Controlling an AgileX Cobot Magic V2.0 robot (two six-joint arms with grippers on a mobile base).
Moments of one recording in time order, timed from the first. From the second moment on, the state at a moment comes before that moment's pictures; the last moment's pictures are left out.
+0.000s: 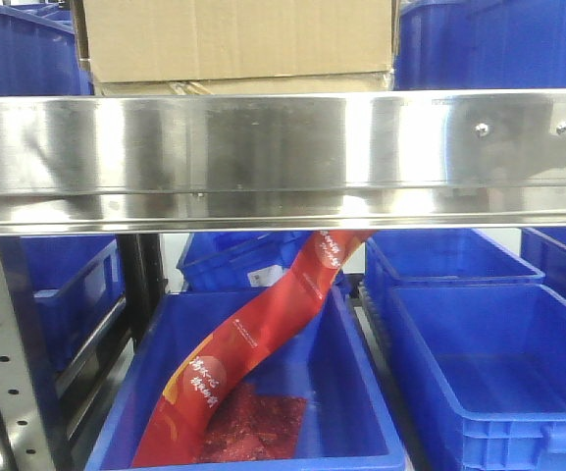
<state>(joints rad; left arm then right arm) -0.31 0.31 -0.53 0.09 0.13 -0.25 -0.04 0.00 -0.01 0.05 0.06 -0.04</state>
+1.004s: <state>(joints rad) -0.25 0.26 -0.42 0.12 0.10 -0.22 -0.04 0.00 0.00 0.05 0.11 -0.04</state>
